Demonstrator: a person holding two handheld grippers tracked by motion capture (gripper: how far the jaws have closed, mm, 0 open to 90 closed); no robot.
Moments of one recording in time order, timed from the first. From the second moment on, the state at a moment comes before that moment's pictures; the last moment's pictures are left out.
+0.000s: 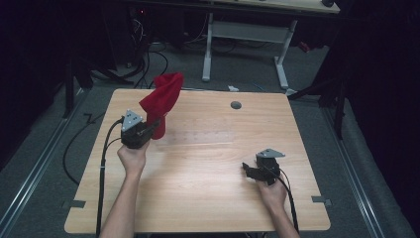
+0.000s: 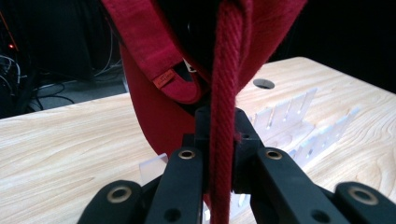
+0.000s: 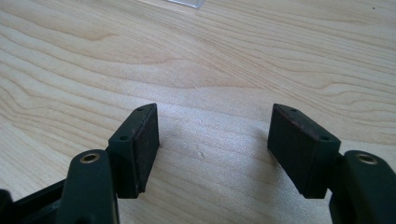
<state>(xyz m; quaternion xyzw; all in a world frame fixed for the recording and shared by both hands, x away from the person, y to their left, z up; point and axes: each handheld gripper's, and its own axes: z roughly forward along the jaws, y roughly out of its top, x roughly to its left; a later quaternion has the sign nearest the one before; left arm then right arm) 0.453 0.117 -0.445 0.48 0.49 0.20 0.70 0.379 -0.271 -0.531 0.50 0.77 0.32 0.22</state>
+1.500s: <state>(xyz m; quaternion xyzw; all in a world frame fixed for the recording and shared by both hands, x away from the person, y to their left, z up) 0.433 0.132 -0.471 0.49 0.57 0.18 0.64 0.379 -0.271 -0.531 0.50 0.77 0.32 0.22</state>
